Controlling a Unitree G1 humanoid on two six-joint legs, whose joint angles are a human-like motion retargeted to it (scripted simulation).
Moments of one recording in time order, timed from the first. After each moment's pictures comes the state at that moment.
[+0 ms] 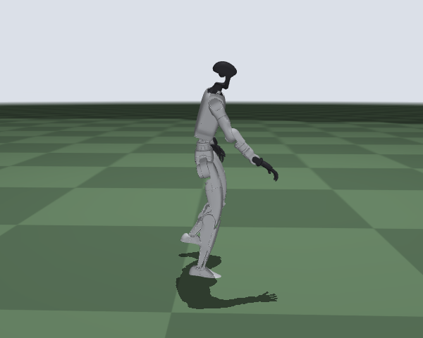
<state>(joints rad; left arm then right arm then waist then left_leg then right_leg) 0.04 0.37 -0.38 0.98 -0.02 -0.12 0.13 -0.74 -0.65 0.81 1.14 -0.73 0.06 -0.27 0.06 0.13 0.34 -0.18 0.11 0.21 0.87 -0.39 -0.14 -0.10 -0.33 -0.16 0.35 -0.11 0.19</state>
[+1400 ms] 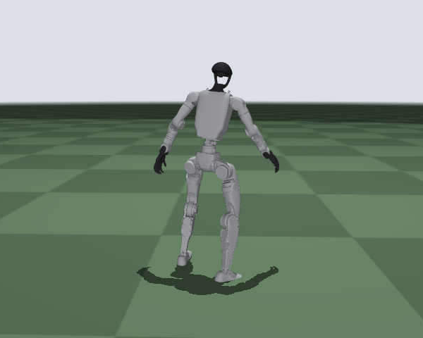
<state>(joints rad) 0.19 0.41 -0.12 1.18 -0.13 -0.02 0.03 -0.31 -0.59 0.20 0.98 0.14 0.00 -0.23 0.13 0.06 0.26 -0.10 0.18 0.32 0.41 -0.29 -0.17 0.10 -0.30 -0.29 0.31 -0.16 0.22</state>
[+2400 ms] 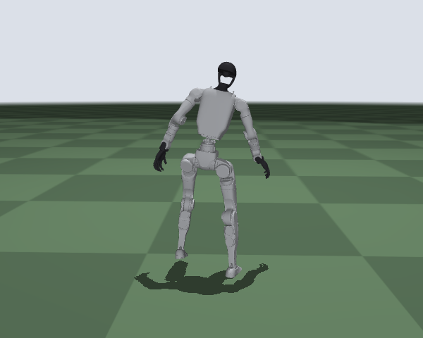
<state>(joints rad) 0.23 0.36 -0.21 1.05 0.01 -0.03 0.02 -0.27 -0.54 0.18 0.97 0.10 0.08 -0.38 0.00 0.10 0.31 -0.27 0.05 0.16 0.88 -0.29 -0.17 0.01 -0.27 -0.06 0.30 -0.14 0.21</state>
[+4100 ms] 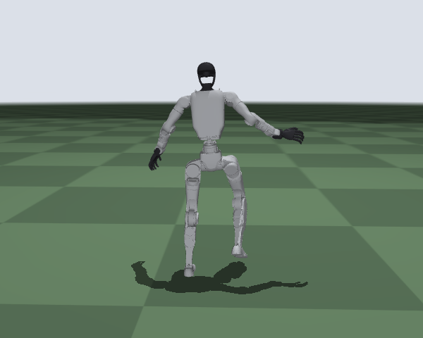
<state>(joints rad) -0.15 0.67 -0.19 0.94 -0.02 0.03 0.16 0.26 -0.66 -0.51 0.76 0.57 -0.12 -0.73 -0.07 0.00 0.34 0.10 0.11 -0.04 0.19 -0.21 -0.17 -0.36 -0.23 -0.22 1.17 -0.22 0.00</state>
